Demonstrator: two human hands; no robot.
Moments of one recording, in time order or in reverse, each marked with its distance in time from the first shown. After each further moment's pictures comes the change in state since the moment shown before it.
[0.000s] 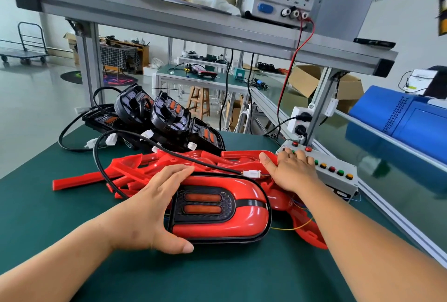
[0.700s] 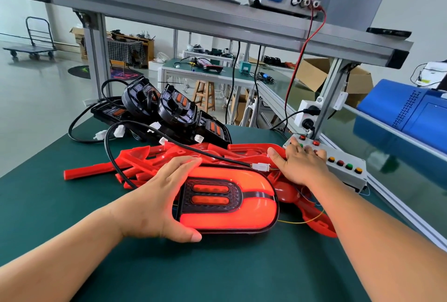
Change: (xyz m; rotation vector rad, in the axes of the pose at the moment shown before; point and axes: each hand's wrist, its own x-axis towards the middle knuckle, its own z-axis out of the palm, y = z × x) left_hand 0.001 0.000 0.001 0.020 0.022 -0.007; right_hand 0.003 0.006 0.001 -0.035 -0.048 -0.029
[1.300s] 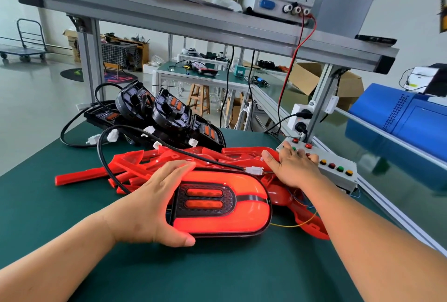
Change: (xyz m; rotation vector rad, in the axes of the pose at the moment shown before) left_hand 0.000 0.000 0.000 0.001 -0.006 0.002; right_hand -0.005 -0.001 -0.005 0.046 -0.006 0.007
